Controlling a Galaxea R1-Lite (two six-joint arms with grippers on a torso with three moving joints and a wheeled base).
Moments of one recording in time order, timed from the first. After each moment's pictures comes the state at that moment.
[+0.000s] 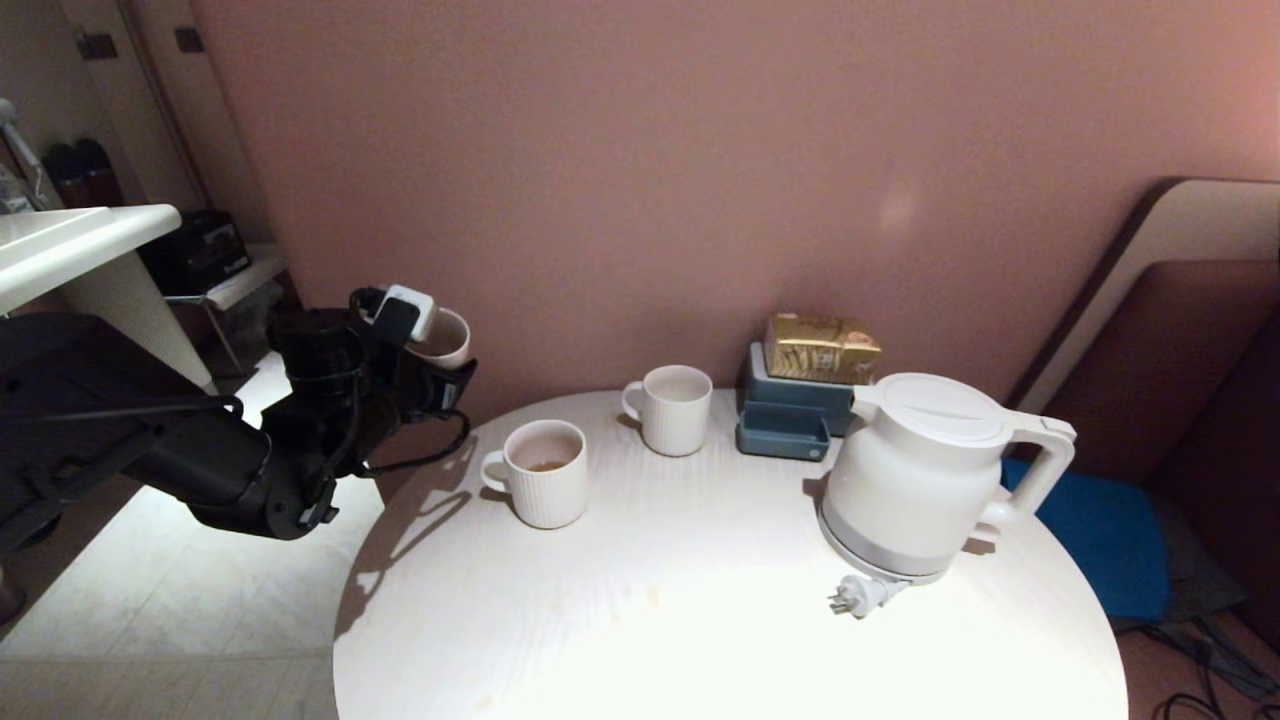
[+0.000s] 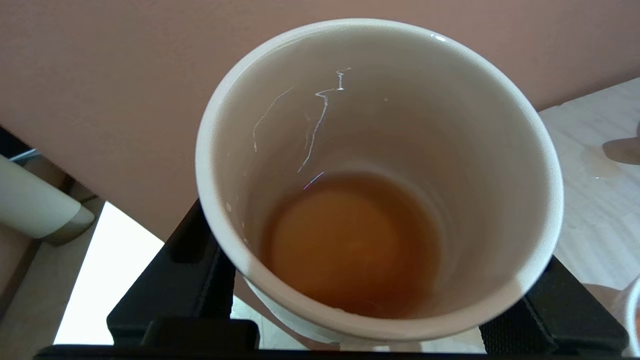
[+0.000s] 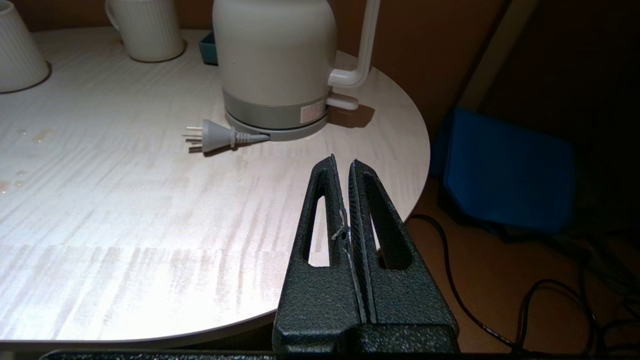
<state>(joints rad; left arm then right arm) -0.18 2.08 -1.03 -1.02 0.05 0.31 0.00 0.00 0.00 0.00 -0.01 -0.01</state>
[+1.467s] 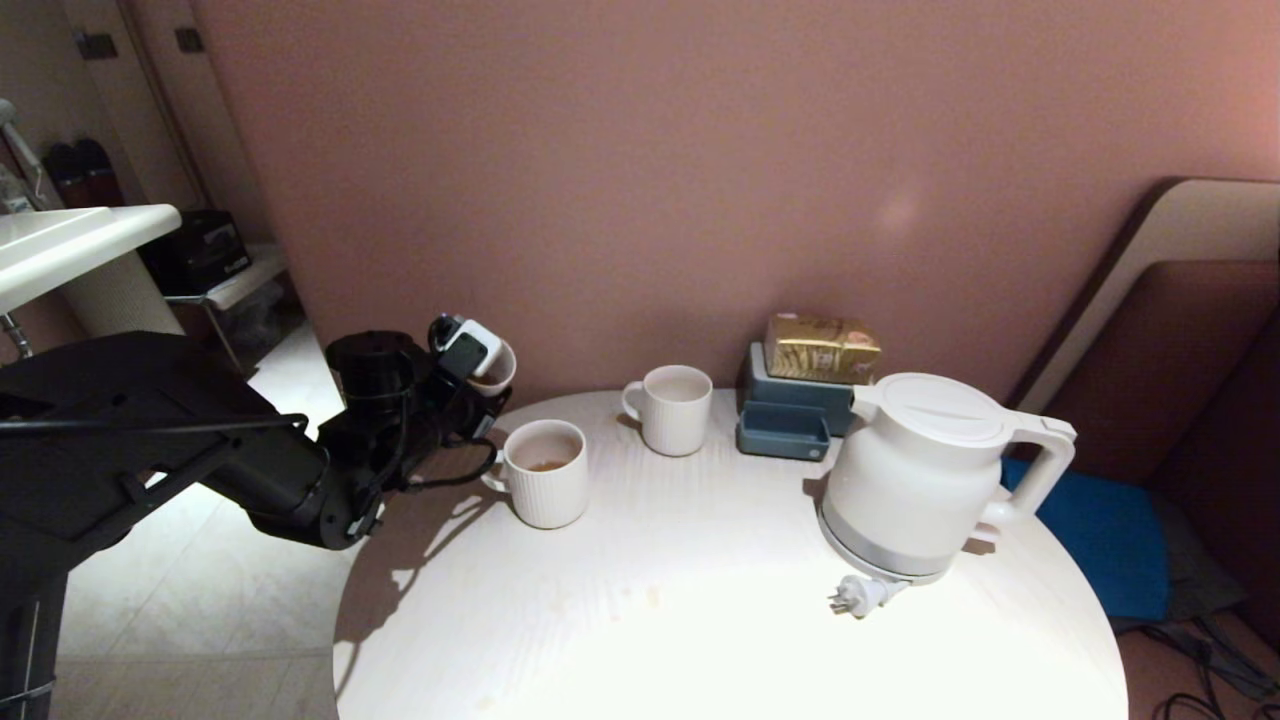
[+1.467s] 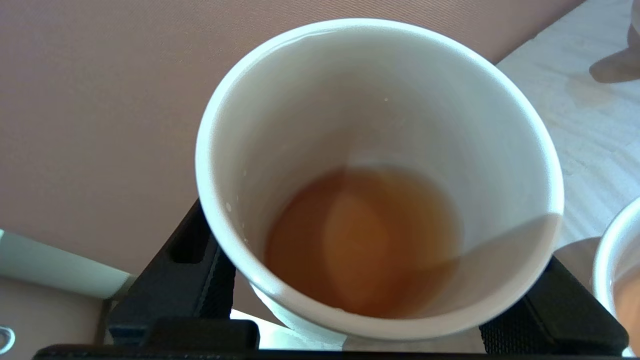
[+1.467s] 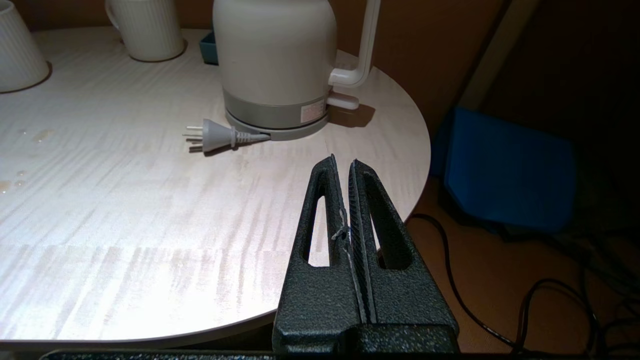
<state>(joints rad) -0.24 2.17 -1.07 -1.03 0.04 0.58 0.00 0.00 0.00 0.00 -0.01 -0.01</state>
